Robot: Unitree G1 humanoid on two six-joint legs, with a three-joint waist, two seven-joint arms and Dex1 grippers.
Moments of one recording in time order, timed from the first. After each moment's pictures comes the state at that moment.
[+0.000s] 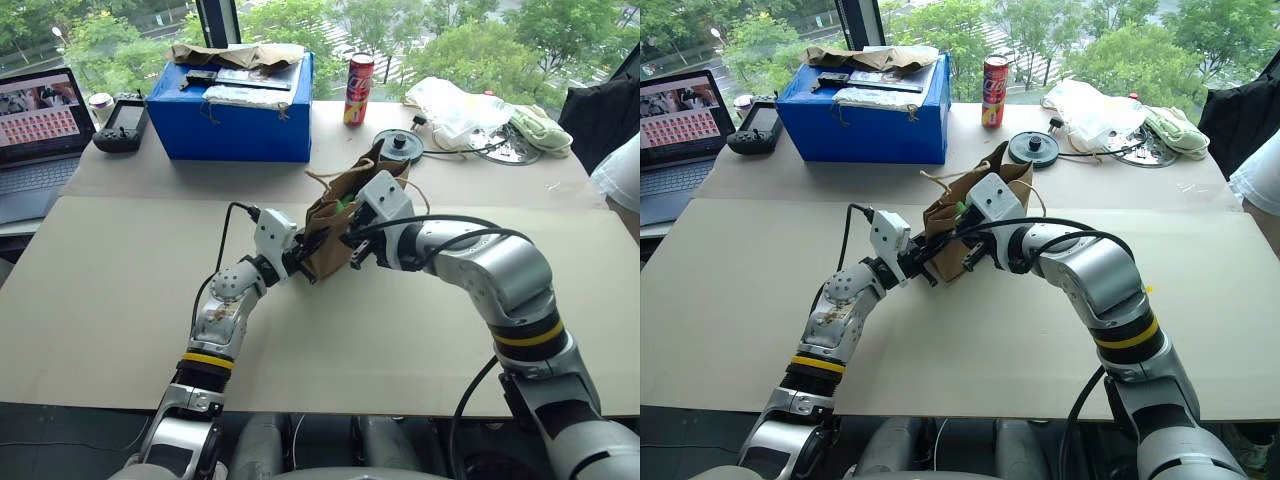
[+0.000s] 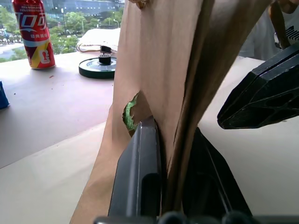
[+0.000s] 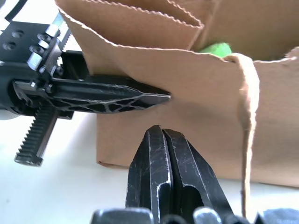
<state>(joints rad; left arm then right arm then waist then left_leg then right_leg) -0.44 0.18 -0.09 0.18 -0.22 0.07 -0.64 -0.74 -0.50 0.25 -0.36 0.40 1.20 0.45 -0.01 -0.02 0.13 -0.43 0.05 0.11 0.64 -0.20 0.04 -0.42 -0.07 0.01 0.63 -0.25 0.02</state>
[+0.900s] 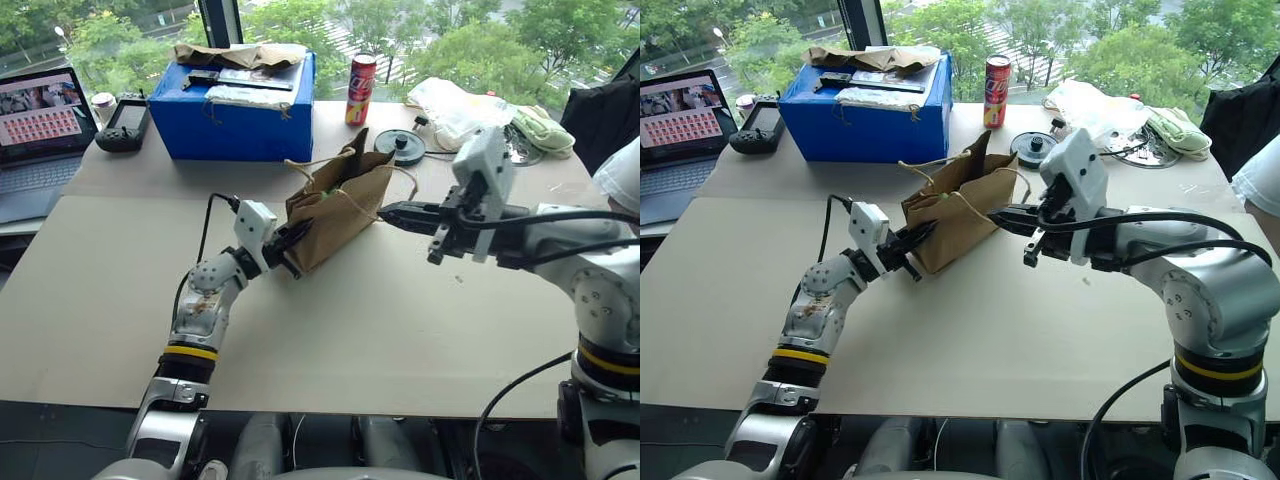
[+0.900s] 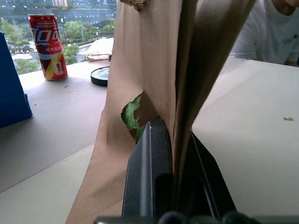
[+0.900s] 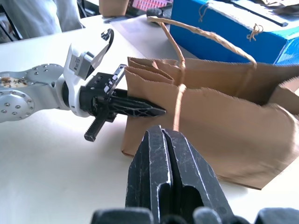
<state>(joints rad) -0.48 0.31 -0.01 0.20 -0.33 0.05 -0.82 -0.57 -0.72 -0.20 -0.52 0.67 1.07 0.77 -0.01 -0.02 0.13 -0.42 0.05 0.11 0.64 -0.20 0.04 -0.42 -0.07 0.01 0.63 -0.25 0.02</state>
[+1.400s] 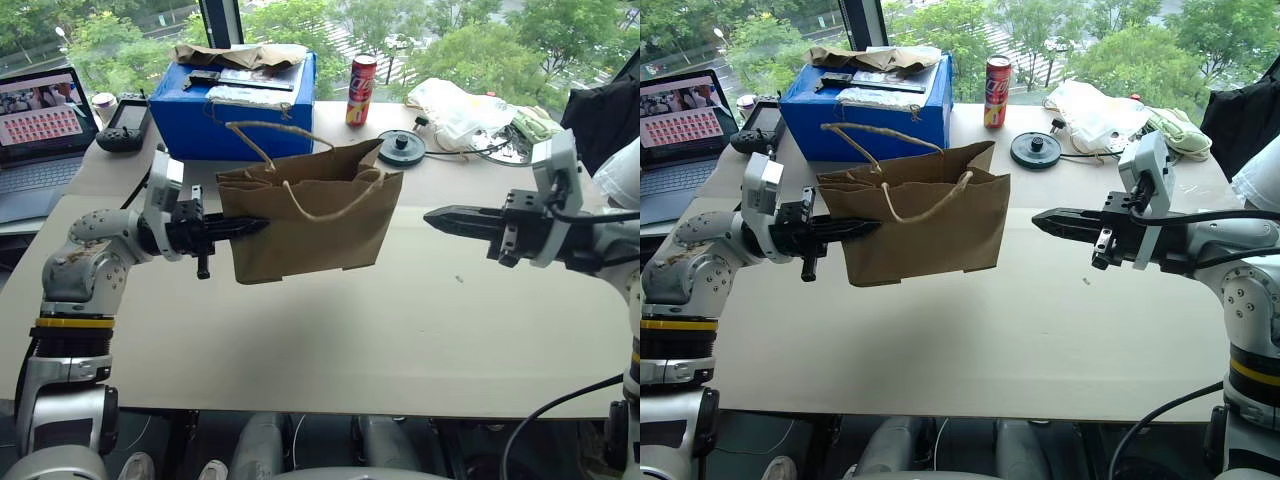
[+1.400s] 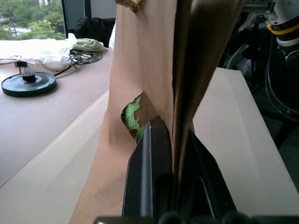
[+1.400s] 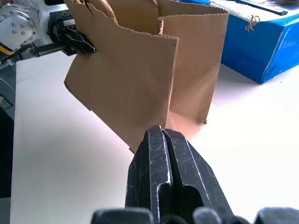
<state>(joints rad) -0.60 0.73 0.06 0.11 -0.65 0.46 -1.39 -0.49 -0.86 -0.27 -0.34 0.77 0.92 1.01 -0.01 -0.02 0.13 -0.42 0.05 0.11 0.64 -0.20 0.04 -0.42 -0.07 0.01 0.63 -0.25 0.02</state>
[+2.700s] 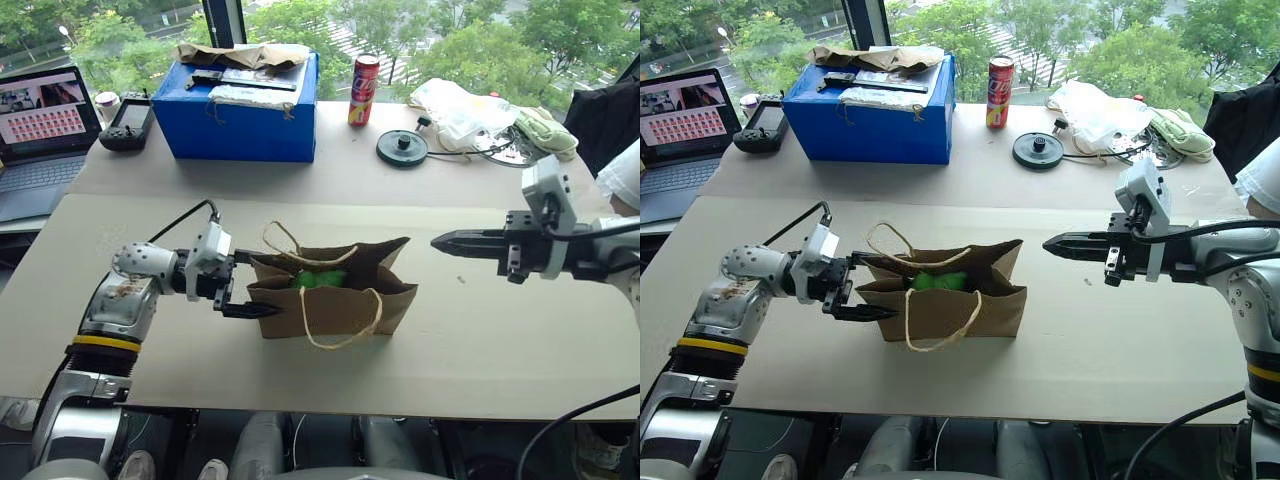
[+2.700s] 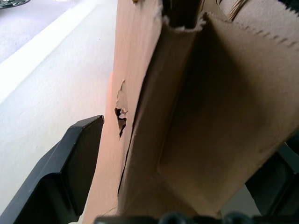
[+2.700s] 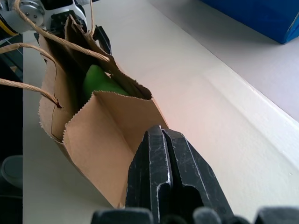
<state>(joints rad) -0.48 0.71 -0.06 0.15 -0.46 0.22 -1.52 -0.43 -0.98 -0.17 -0.27 0.69 0.83 1.12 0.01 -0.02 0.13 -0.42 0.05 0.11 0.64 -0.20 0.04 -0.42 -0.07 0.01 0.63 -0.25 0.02</state>
